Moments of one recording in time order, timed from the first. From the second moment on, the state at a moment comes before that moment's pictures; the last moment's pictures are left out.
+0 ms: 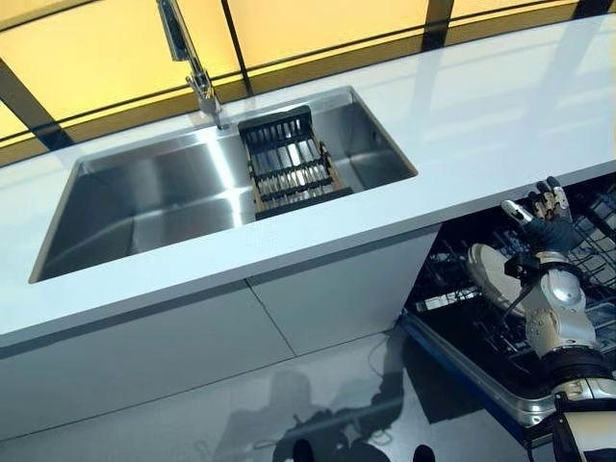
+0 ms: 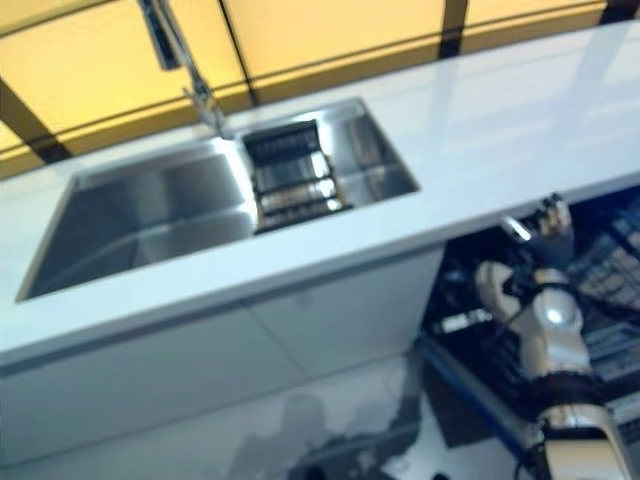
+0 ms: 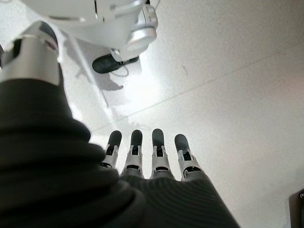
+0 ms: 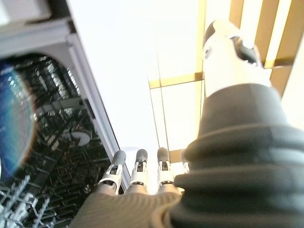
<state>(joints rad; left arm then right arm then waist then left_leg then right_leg) 0.00 0.30 -0.28 1.22 -0.17 0.13 -0.08 -0.59 -0.67 -0.04 0.66 0.72 -0.27 -0.12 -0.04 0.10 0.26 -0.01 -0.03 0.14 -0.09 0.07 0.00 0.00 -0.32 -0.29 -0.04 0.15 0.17</state>
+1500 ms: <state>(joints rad) 0.00 0.31 -0.34 1.19 -0.17 0.14 -0.09 -0.40 -0.60 -0.13 1.10 0.62 0.07 -0.85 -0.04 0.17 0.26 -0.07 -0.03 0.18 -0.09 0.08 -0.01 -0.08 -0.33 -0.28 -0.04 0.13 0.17</state>
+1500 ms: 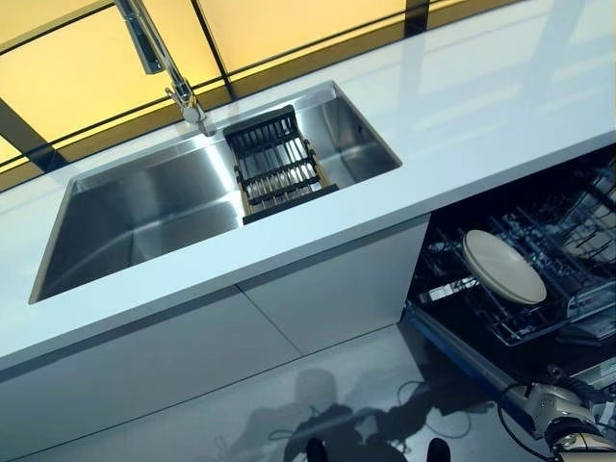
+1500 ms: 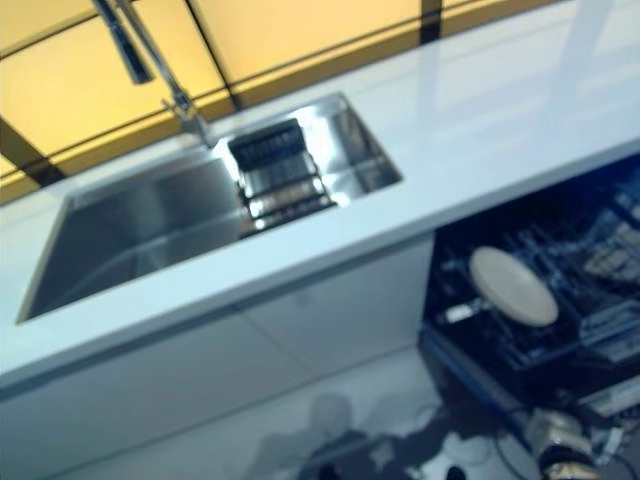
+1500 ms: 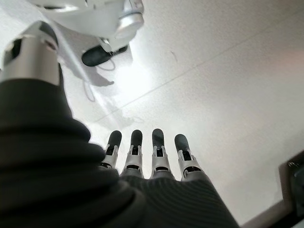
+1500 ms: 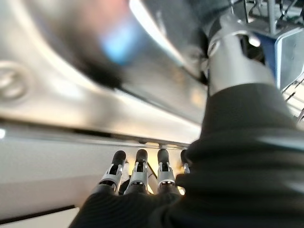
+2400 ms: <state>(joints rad) 0.00 0.29 -0.37 1.15 -0.22 0.07 -0.10 -0.45 -0.76 -0.23 1.07 0.96 -0.17 -0.38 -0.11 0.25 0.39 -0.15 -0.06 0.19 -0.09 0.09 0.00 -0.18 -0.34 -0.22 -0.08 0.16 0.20</state>
